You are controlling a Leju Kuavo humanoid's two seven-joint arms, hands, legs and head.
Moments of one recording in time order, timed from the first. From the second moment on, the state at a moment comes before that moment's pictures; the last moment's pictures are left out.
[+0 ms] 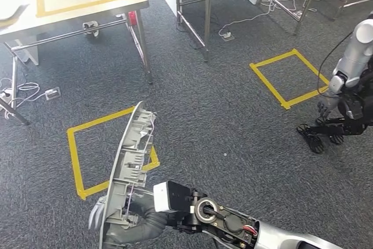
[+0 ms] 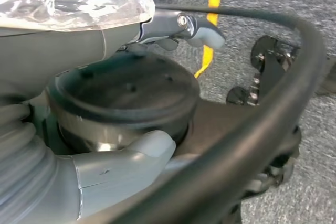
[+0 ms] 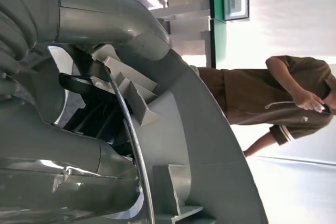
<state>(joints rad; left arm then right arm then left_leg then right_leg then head) -0.10 0.40 -0.80 -0.20 1.11 0.27 0.15 -0.31 0.07 0.92 -1.36 -0.42 0.37 -0.53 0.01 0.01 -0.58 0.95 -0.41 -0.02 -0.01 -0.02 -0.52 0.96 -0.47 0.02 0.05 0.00</state>
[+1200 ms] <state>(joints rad) -0.10 0.39 -0.80 -0.20 1.13 0.29 0.14 -0.32 0.08 0.94 -1.35 -0.43 0.41 -0.53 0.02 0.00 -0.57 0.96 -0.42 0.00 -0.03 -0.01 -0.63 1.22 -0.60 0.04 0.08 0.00</state>
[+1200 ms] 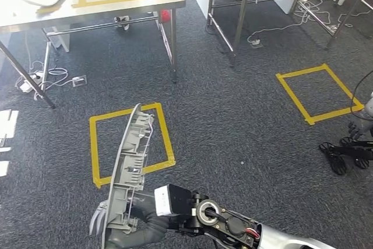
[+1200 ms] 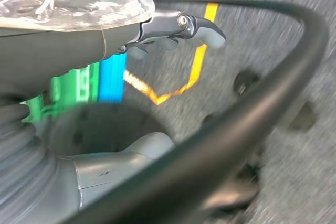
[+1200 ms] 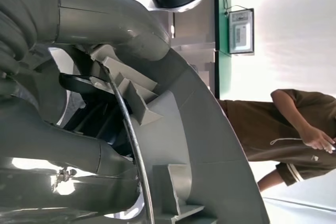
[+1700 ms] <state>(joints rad) -0.11 0.39 -0.80 -0.20 1.13 0.28 0.14 -0.33 0.09 0.95 -1.34 -0.43 0.41 -0.53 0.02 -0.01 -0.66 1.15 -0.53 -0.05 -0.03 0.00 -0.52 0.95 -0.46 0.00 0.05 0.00</state>
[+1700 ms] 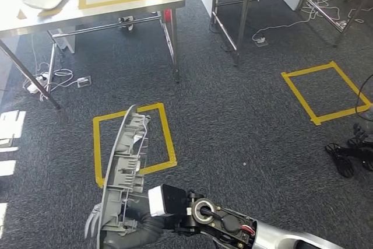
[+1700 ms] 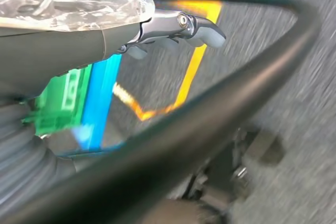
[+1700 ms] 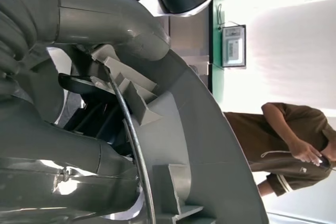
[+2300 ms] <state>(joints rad) -0.10 0.40 -0.80 -0.20 1.07 0.23 0.13 -0.29 0.07 0.92 -1.34 -0.43 0.37 -0.54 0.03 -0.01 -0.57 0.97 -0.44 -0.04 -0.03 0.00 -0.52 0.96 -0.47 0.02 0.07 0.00</state>
